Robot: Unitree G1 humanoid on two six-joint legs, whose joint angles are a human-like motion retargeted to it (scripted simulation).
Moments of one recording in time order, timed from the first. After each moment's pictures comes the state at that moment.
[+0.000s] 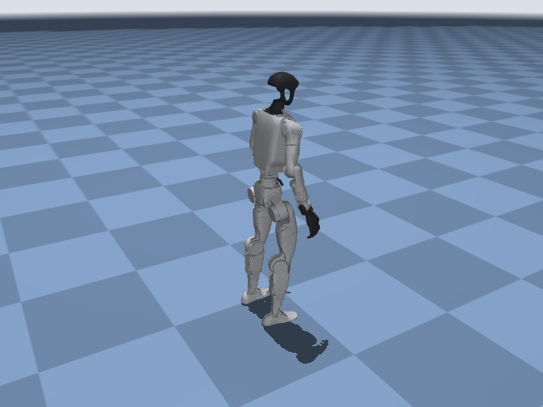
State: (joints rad) left arm -0.12 0.30 -0.36 1.10 0.14 -0.02 0.23; right arm 0.08 -0.38 0.35 1.00 0.01 0.03 -0.17; waist 0.06 -0.02 0.12; left_leg 0.05 -0.04 0.08 -0.02 -0.13 -0.05; right_leg -0.05 -0.08 -0.08 0.10 -0.08 0.14
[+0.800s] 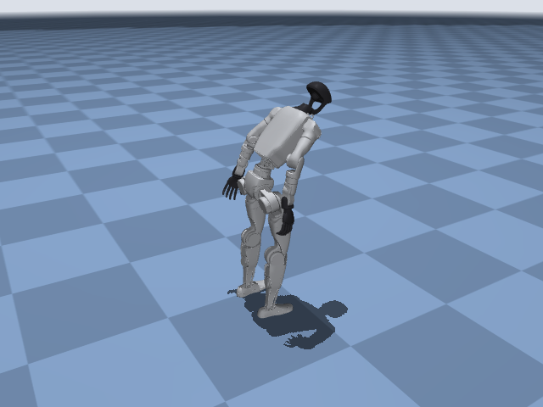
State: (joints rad) left arm 0.01 0.35 -0.38 1.07 -0.04 0.00 0.21; right arm 0.12 -0.35 0.37 0.82 0.17 0.01 -0.28; waist 0.05 -0.04 0.52; left_leg -0.32 -0.06 0.05 0.14 -0.19 0.05; right_leg -0.39 -0.10 -0.08 0.24 -0.21 -0.01
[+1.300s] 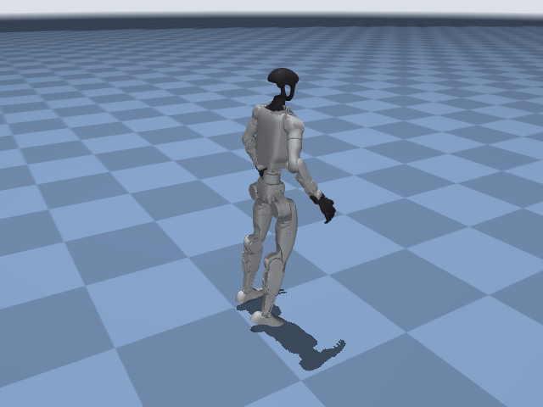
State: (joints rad) left arm 0.14 0.42 -0.32 0.79 -0.04 -0.05 0.22; right arm 0.23 -0.54 0.29 0.59 0.15 0.01 -0.13; waist 0.05 -0.02 0.03; left_leg 0.07 -0.02 0.18 0.02 -0.10 -0.07; right_leg 0.05 -0.08 -0.12 0.08 0.17 0.12
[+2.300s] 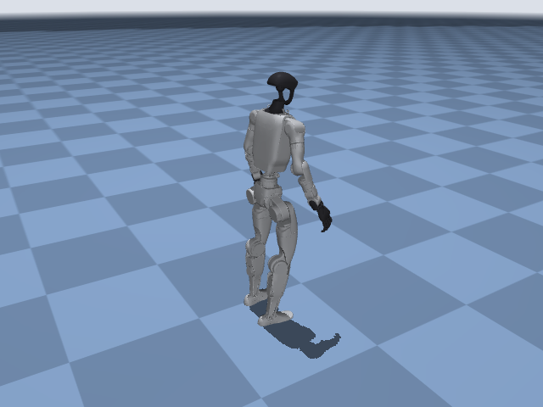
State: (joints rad) left arm -0.04 0.33 -0.32 1.08 0.17 -0.05 0.19; right arm 0.01 -0.39 0.32 0.97 0.04 0.02 -0.20; waist 0.10 -0.04 0.10; left_leg -0.01 -0.04 0.10 0.00 -0.16 -0.07; right_leg -0.06 -0.07 -0.12 0.18 -0.23 0.19
